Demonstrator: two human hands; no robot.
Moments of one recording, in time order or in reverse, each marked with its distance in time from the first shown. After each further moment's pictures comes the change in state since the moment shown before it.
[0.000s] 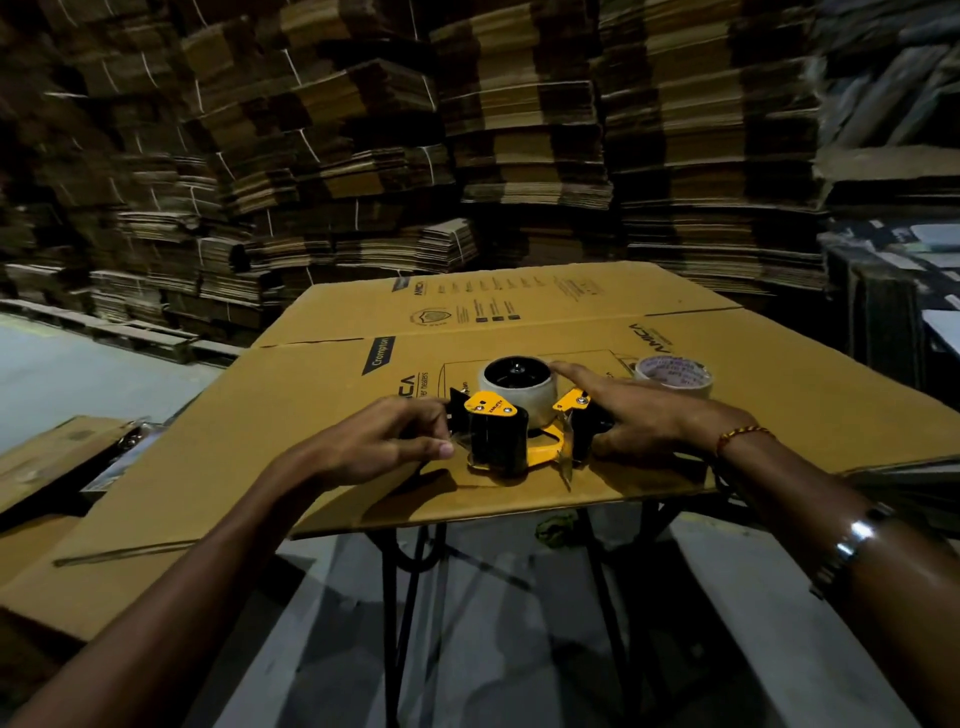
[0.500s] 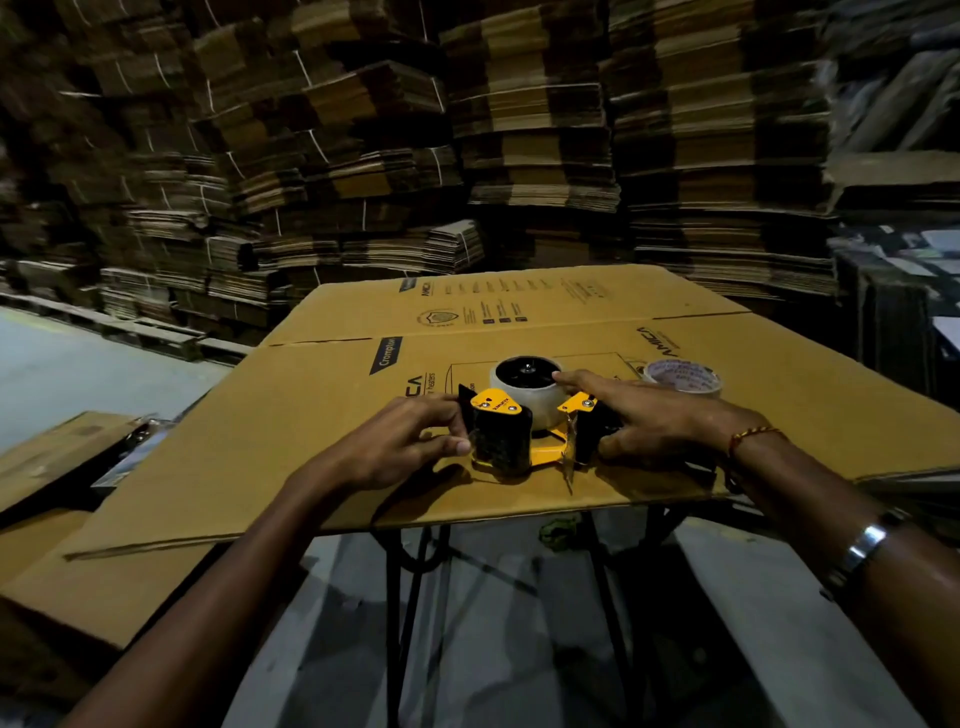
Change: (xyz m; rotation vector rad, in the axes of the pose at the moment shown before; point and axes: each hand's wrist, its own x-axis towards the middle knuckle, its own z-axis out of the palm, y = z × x) left_hand 0.008 -0.001 0.011 0.184 0.116 0.103; right_hand 0.001 0.001 -0.003 0.026 -0.039 -0.018
